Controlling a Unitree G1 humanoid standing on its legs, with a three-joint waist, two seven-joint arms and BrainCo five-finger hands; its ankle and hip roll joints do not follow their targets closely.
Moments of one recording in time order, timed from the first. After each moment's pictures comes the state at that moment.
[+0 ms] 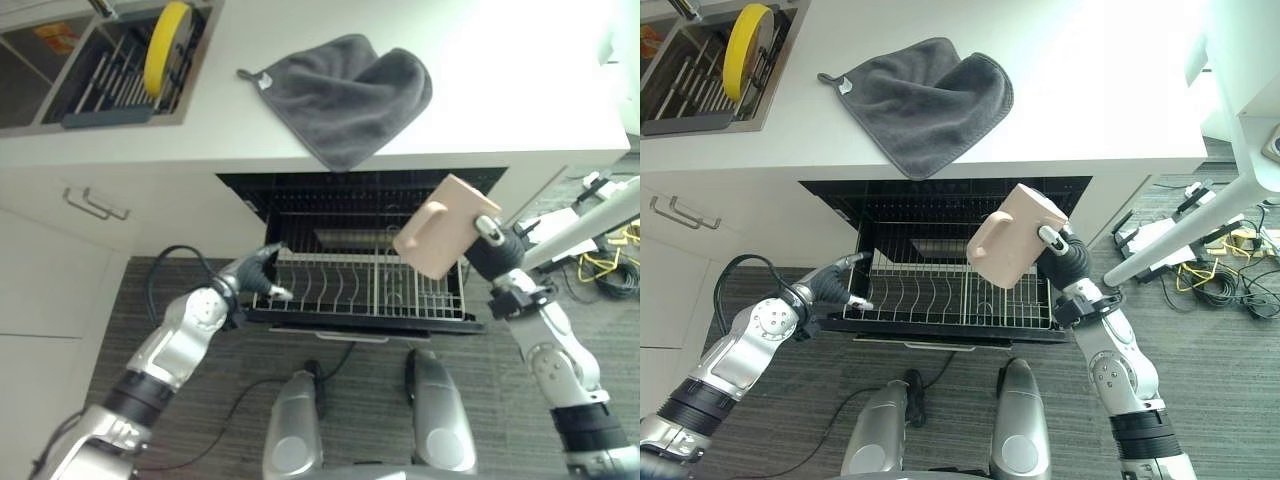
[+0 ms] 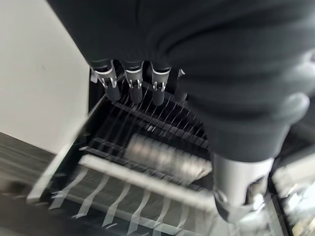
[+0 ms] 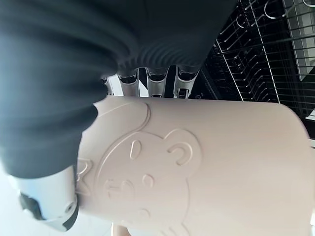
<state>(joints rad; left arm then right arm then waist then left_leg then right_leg) -0.25 0.76 -0.35 0.04 0.42 0.24 -0.33 -0.14 -0.44 0.02 -0.11 0.97 0.04 0.31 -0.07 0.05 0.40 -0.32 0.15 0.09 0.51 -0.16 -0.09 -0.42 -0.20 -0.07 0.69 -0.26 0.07</state>
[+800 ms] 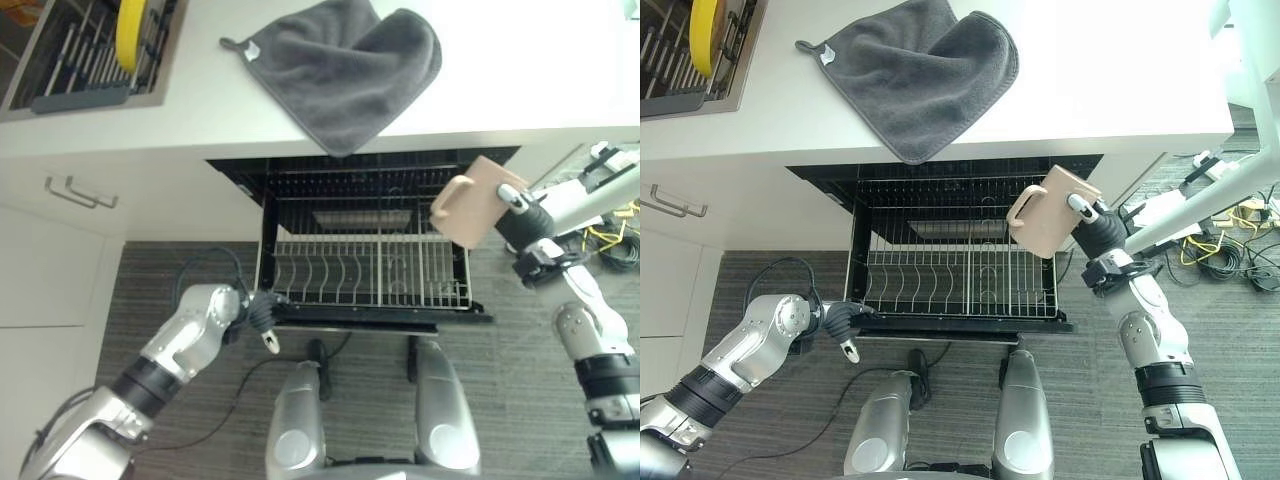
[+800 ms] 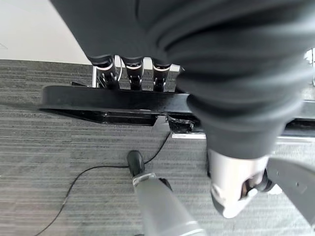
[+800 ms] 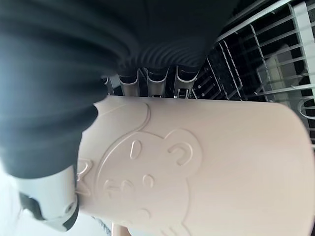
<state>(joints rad) -0.32 0.77 -0.51 0.01 0.56 0.34 -0.87 -0.38 -0.61 -0.01 0.23 0.92 0.07 0.23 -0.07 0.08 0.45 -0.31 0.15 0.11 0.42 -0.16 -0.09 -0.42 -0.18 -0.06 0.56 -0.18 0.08</state>
